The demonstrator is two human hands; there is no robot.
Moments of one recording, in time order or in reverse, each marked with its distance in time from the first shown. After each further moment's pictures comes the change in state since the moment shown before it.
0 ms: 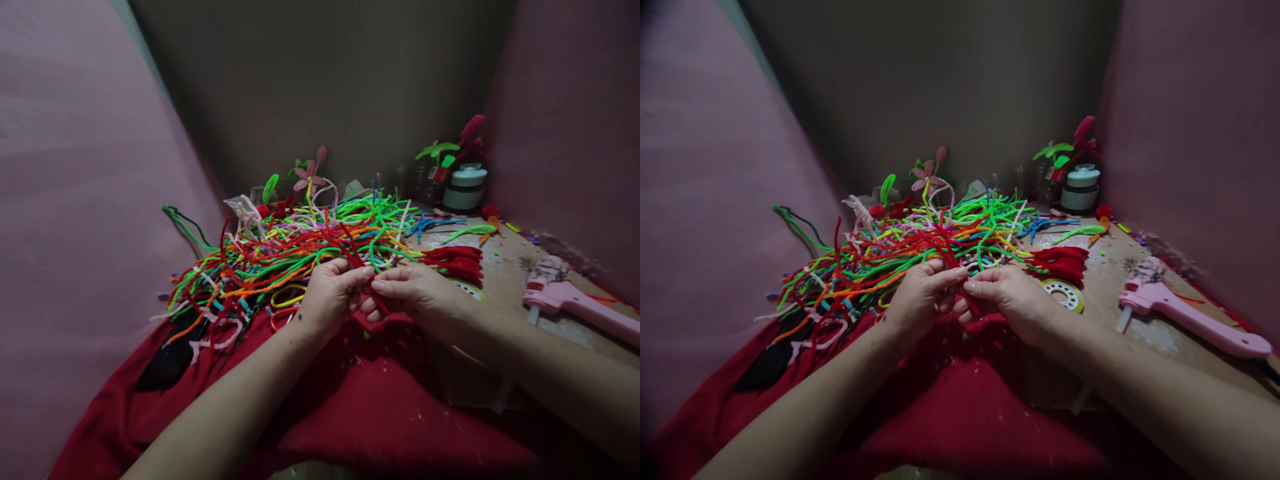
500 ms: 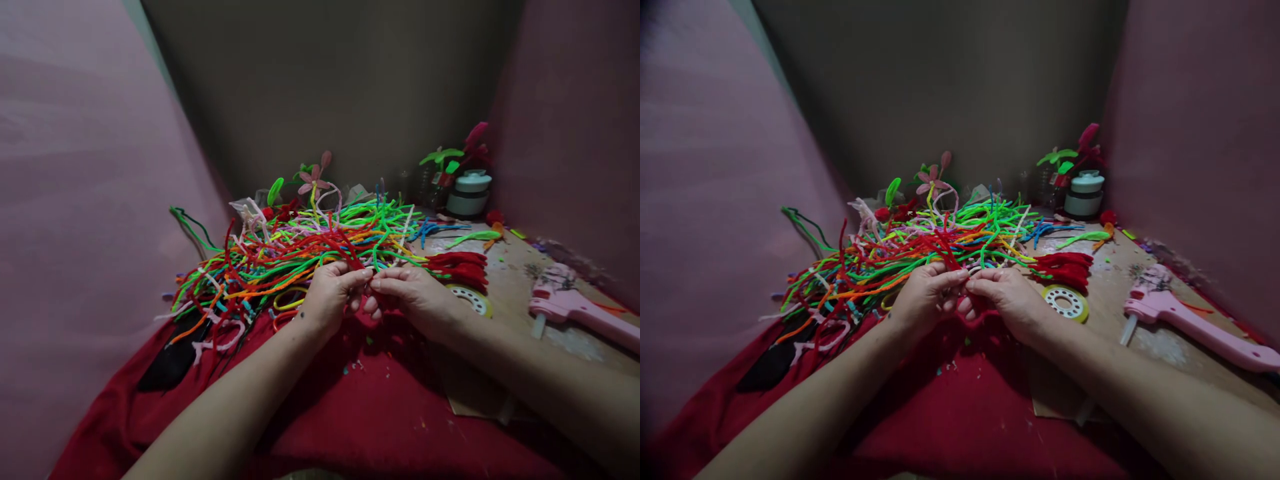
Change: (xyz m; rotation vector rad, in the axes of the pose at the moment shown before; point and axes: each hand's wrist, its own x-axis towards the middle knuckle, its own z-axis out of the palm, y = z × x) left_hand 0.007 -0.001 -0.006 0.013 0.018 -0.029; right_hand 0.012 0.004 0.002 -0.073 0.037 -0.087
